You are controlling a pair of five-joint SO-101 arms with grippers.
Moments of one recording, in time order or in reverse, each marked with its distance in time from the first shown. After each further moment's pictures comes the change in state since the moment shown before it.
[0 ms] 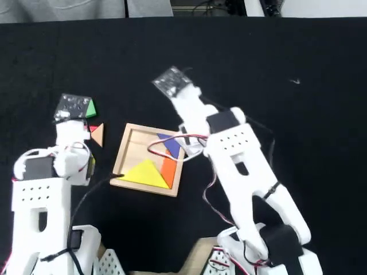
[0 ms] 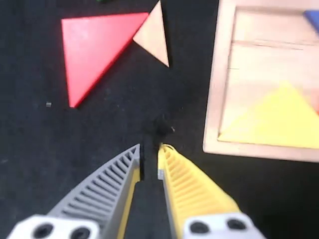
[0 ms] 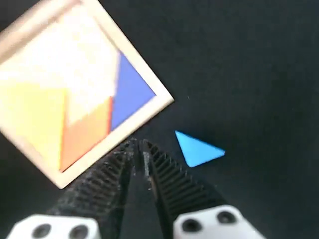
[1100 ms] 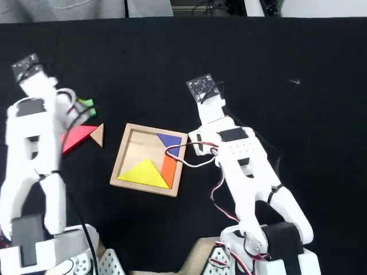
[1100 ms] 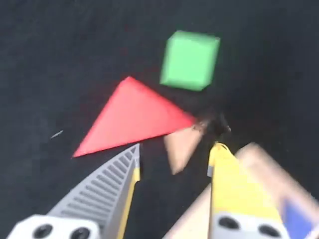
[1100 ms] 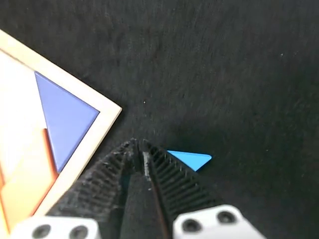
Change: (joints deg) left arm -4.5 38.2 -27.6 -13.3 34.3; right arm 8.1 1.4 18.4 -26.1 -8.4
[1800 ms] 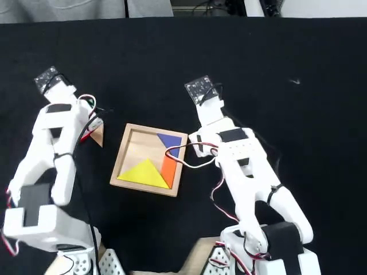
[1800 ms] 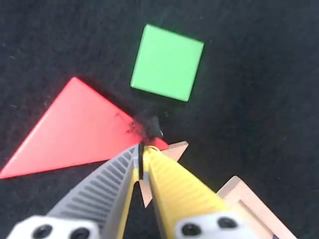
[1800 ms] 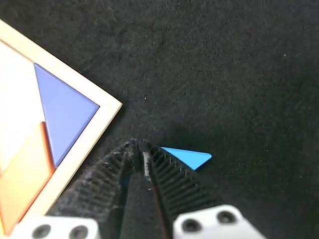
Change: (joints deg) left arm 4.5 14.9 3.5 -15.6 10.1; right arm 0.0 0.0 0.5 0.0 2.0
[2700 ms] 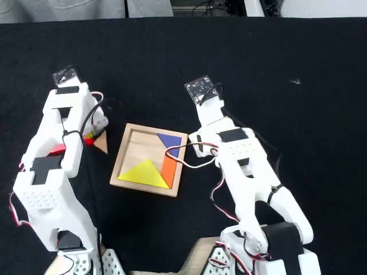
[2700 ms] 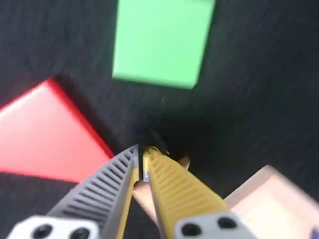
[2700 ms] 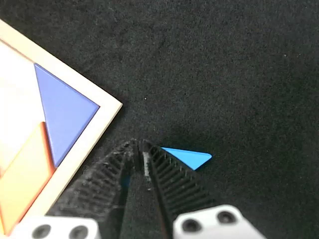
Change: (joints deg) left arm 1.1 19.0 -20.3 17.5 -5.5; right arm 0.0 0.0 0.0 0.0 0.0
